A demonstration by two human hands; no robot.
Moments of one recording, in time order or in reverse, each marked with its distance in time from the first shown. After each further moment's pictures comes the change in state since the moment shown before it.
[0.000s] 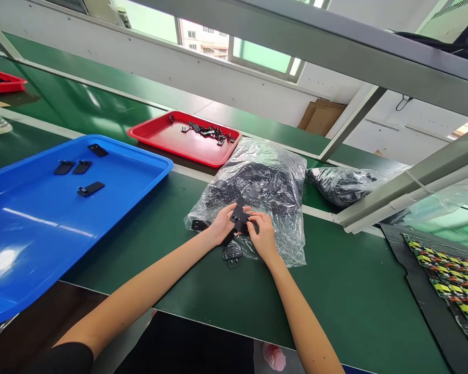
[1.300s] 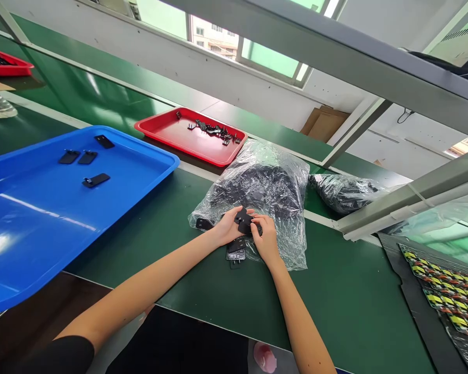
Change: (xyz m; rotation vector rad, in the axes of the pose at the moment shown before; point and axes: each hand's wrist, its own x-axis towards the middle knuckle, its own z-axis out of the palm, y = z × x) left_hand 0.004 -0.008 0.001 -0.165 0.032 -0.012; right_hand -0.001 0.001 0.000 -0.010 -0.004 0.008
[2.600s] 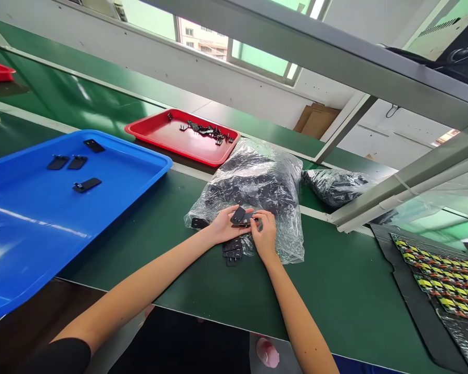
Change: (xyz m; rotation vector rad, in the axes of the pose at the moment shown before) left_hand -0.004 0.003 -0.001 -0.063 -0.196 -0.120; right_hand -0.002 -0.003 -0.003 -0.060 0.237 -0.032
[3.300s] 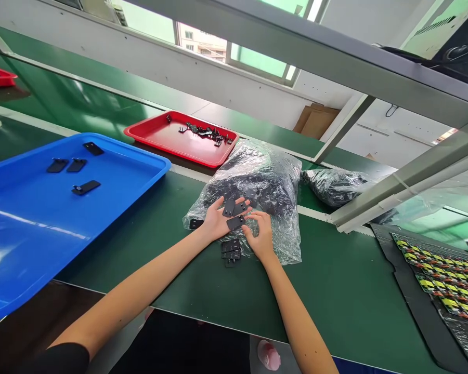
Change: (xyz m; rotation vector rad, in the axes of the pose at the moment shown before) left_hand -0.004 0.012 -0.006 -0.112 -0.059 0.239; right_hand 0.001 -0.006 -0.005 0.053 -0.104 -0.147
